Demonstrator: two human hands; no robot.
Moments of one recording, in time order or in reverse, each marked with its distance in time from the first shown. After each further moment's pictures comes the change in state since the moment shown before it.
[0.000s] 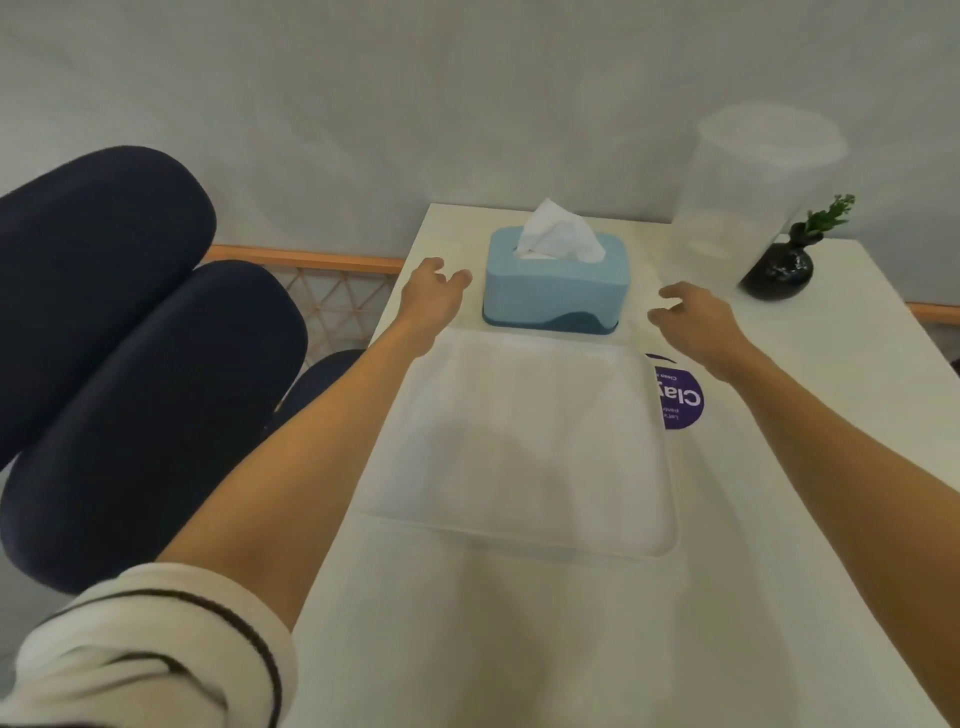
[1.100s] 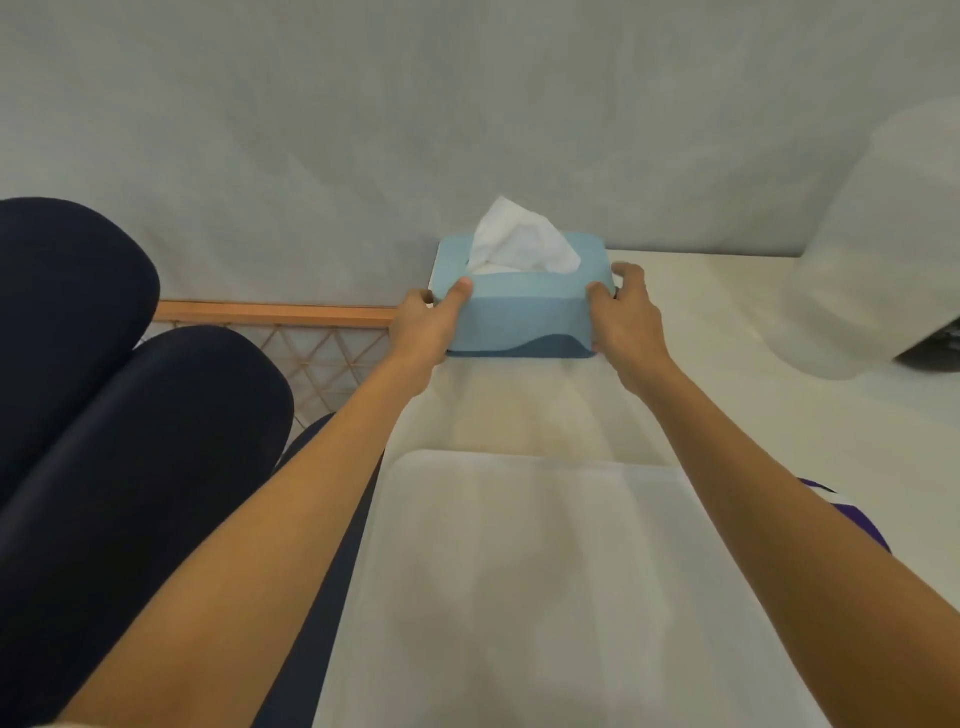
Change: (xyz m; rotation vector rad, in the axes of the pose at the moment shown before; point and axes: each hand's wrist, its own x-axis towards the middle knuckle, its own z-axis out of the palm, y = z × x) left_hand 0.189 -0.017 -0.014 -0.071 0.012 -0.094; right_hand 0.147 -0.127 0.139 0.462 0.054 0.062
